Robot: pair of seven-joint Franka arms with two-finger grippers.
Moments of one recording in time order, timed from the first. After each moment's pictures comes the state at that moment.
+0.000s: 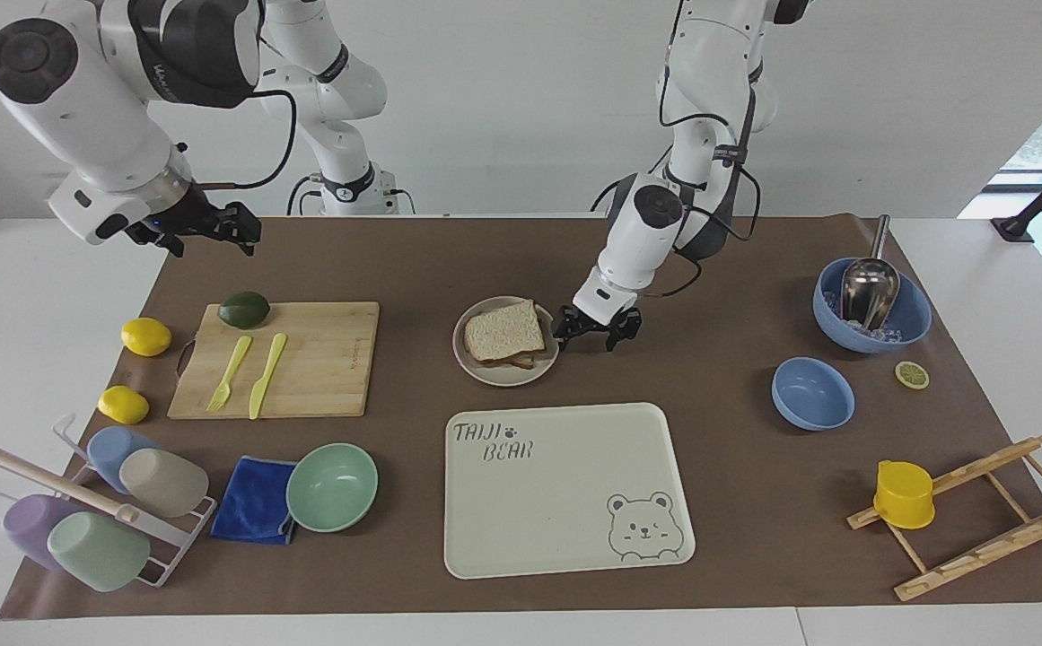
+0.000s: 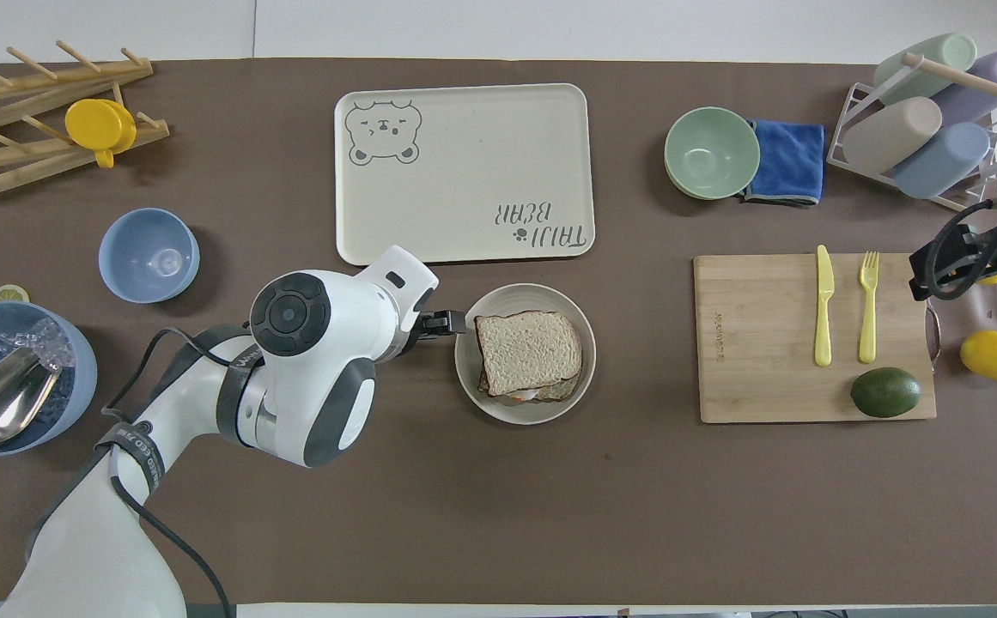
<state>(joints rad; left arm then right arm) -0.58 0.22 -0.02 -2.14 -0.28 2.48 -0.43 0.05 0.11 -0.09 -1.49 -0.06 1.33 -0.08</state>
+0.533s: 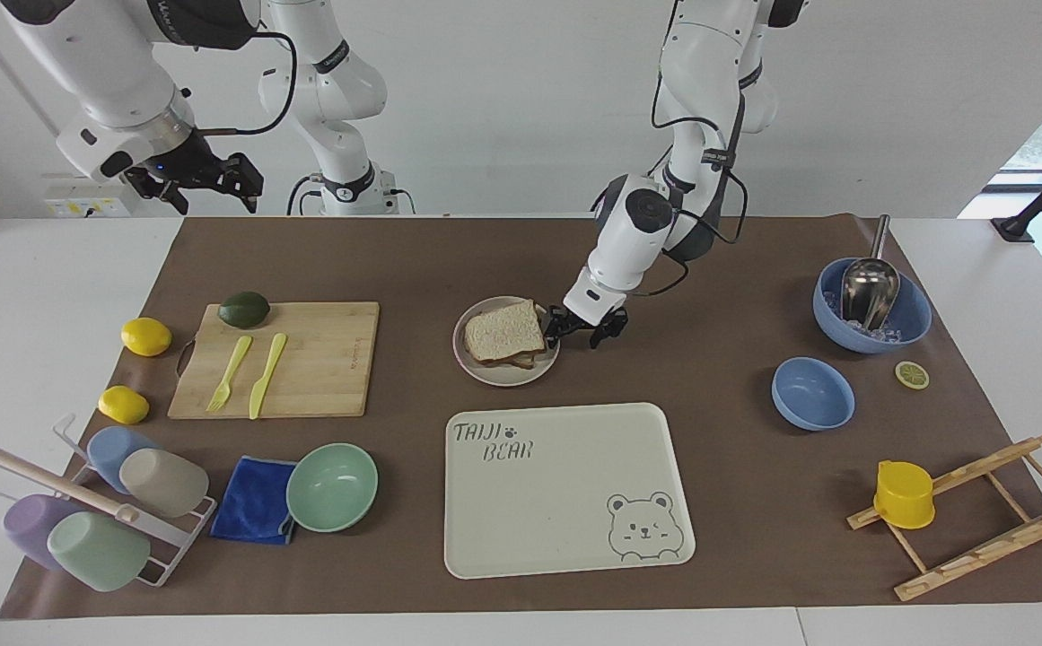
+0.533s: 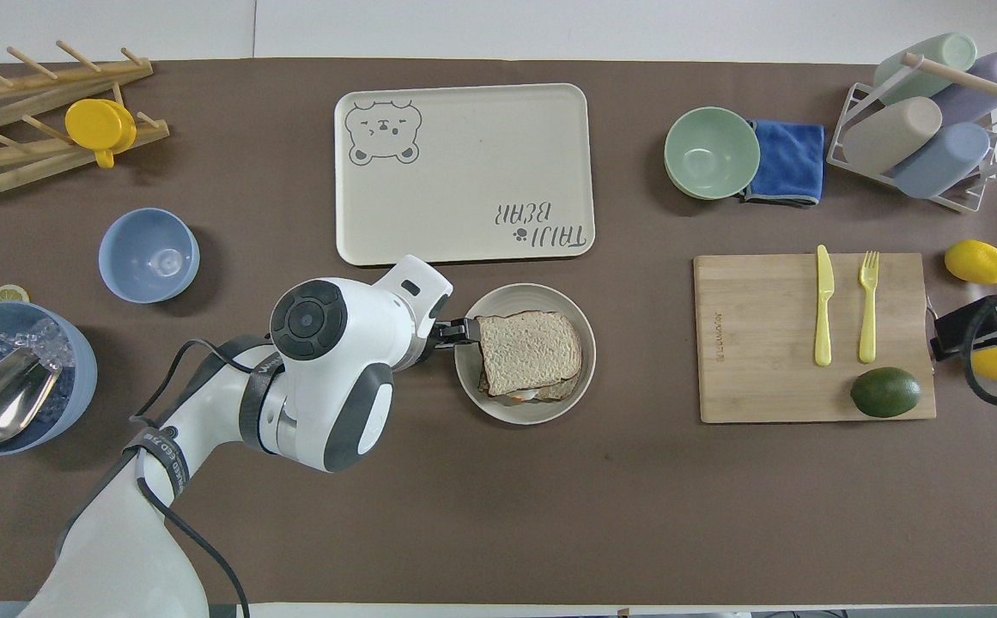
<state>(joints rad) -0.62 0.22 -0.02 -2.14 -0.31 2.47 -0.43 0.04 -0.11 -0.08 -1.66 -0.05 1.36 -0.08</state>
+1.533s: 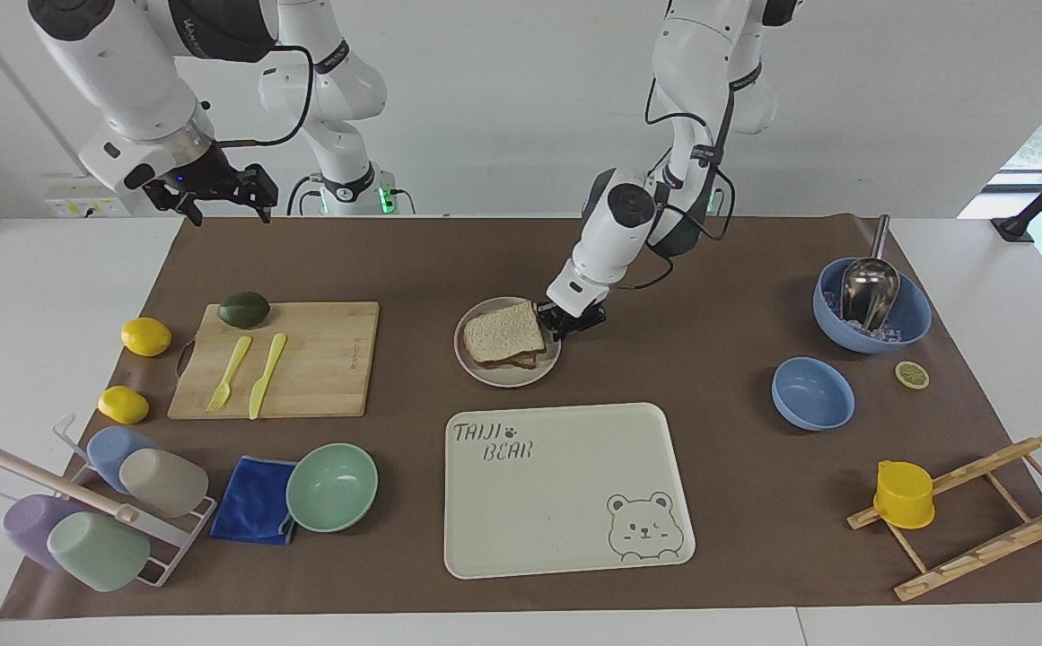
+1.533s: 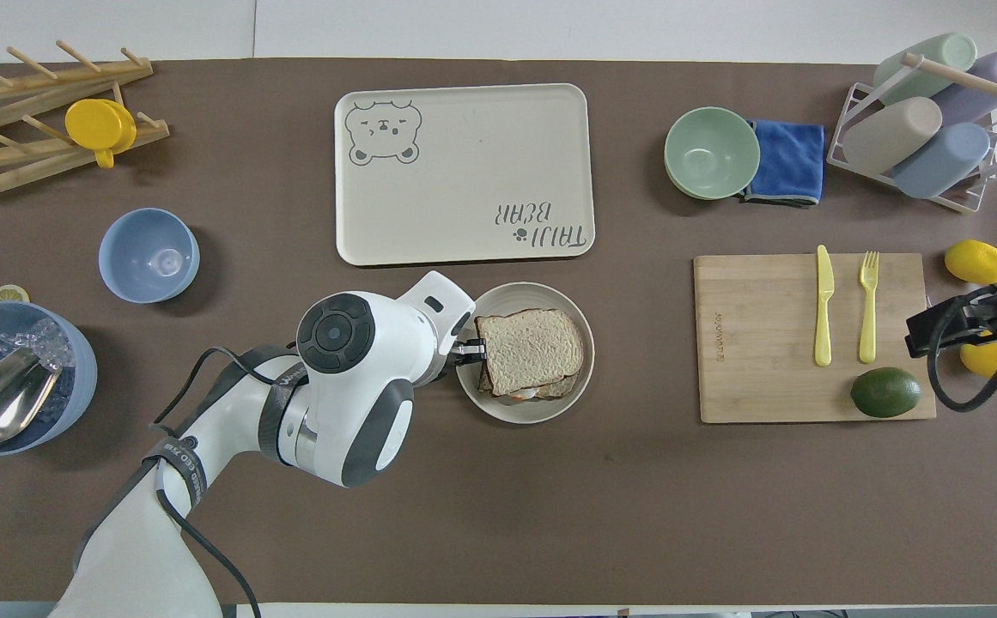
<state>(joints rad) -0.65 0.22 -0.02 -2.14 -0.32 2.45 -0.44 0.02 -0.07 -0.03 -1.68 -0.05 1.39 -0.07</state>
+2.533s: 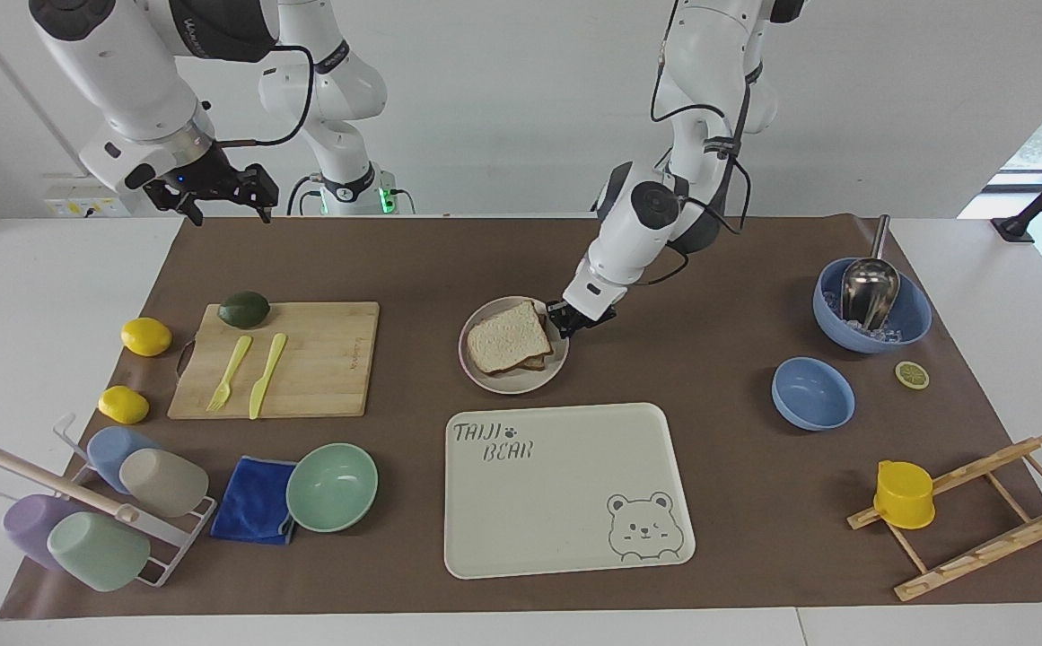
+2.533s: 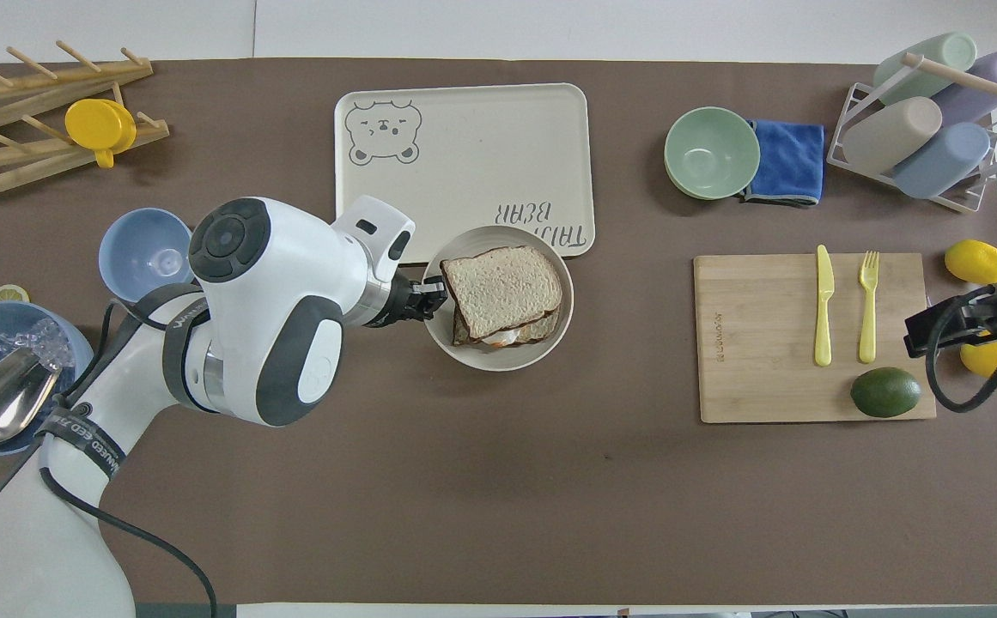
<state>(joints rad) -0.52 0.19 0.00 -1.94 -0.38 2.21 -0.46 0.02 -0.07 -0.03 -1.68 -0.05 1.39 -0.07</state>
